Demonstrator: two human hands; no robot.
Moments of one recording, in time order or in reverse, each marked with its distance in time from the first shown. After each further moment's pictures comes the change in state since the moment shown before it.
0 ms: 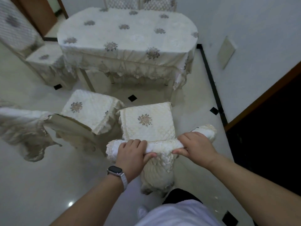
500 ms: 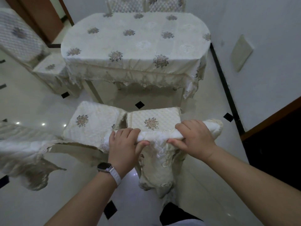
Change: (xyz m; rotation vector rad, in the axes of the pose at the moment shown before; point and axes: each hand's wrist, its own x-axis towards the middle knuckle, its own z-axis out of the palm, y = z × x) left_hand 0.136 -0.082 -0.018 -0.091 0.099 -0.144; right_hand 0.157 0.044 0.031 0.076 0.212 0.030
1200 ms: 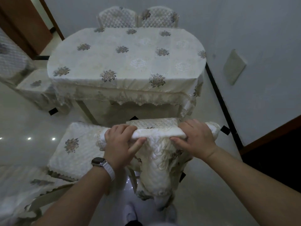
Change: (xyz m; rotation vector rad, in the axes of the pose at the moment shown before) left_hand 0.164 -0.044 0.013 -0.175 0.053 0.045; right_hand 0.118 0.074 0.039 -0.059 0.012 0.120
